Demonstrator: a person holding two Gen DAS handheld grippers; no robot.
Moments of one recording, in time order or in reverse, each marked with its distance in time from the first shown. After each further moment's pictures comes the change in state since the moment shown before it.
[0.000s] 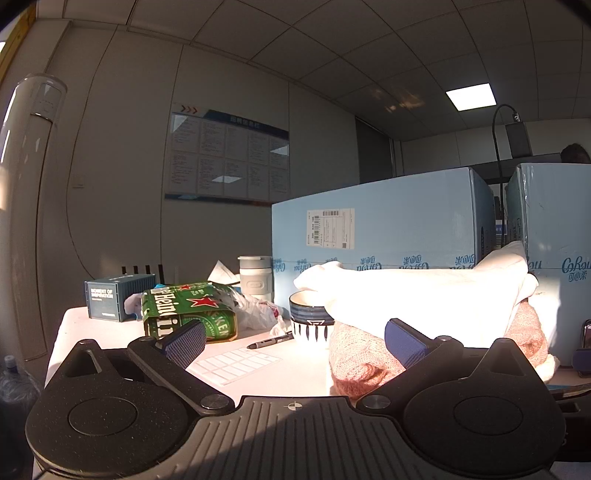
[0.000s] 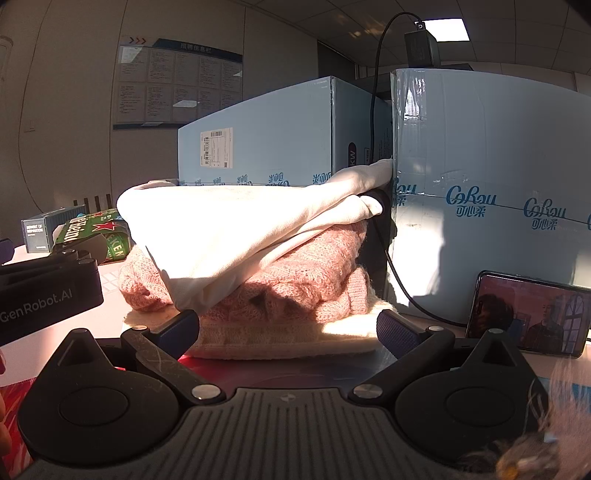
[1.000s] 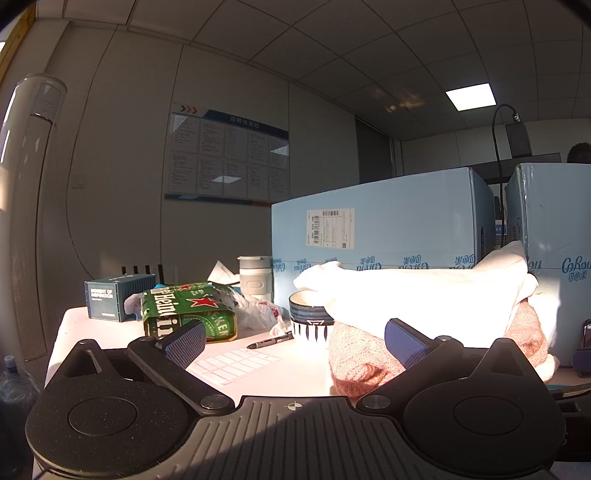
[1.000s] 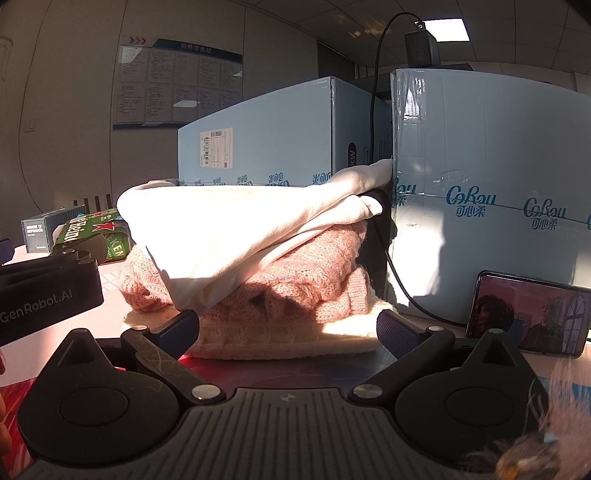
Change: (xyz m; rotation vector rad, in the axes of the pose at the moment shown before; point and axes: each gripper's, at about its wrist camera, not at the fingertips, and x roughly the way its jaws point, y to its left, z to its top) left arm 0.000 0.000 0.001 0.000 0.000 0.000; right arm 0.000 -0.001 0.001 0.000 -0.002 0.000
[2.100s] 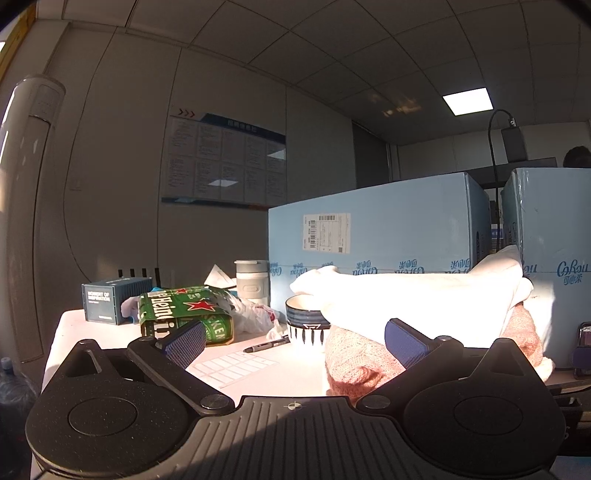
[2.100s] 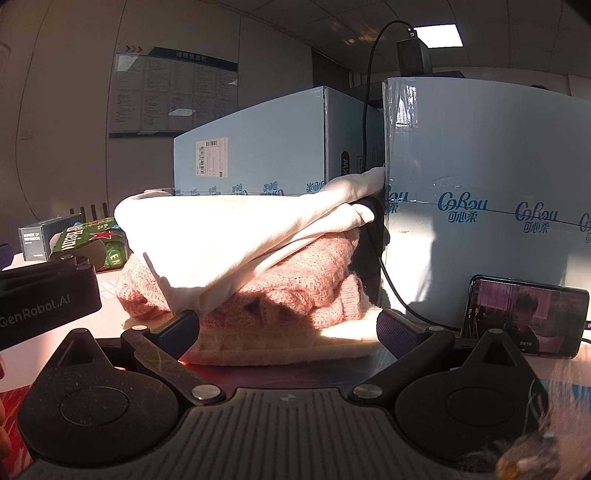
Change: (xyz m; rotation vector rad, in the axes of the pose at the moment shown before) left arm -0.002 0.000 0.000 -0.004 -0.016 -0.013; right arm -0.005 -0.001 -0.001 0.010 -0.029 -0.017
